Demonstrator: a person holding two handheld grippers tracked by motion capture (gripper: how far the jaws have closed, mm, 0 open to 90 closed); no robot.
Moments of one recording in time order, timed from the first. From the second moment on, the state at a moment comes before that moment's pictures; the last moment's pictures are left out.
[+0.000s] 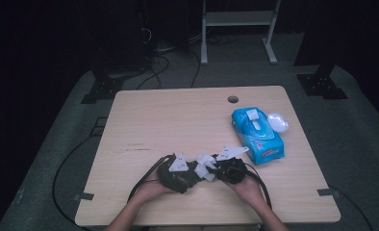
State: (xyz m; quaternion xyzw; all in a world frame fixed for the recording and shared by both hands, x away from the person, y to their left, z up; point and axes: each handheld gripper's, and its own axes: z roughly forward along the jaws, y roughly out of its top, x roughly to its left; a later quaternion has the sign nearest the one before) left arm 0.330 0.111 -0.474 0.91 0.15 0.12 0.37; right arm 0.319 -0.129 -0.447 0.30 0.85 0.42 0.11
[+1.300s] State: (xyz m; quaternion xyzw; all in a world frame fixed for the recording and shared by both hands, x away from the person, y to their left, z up) left arm 0.355 0.132 -0.475 0.86 0.26 -0.04 0.44; right arm 0.306 -0.153 -0.452 0.28 0.86 0.40 0.12
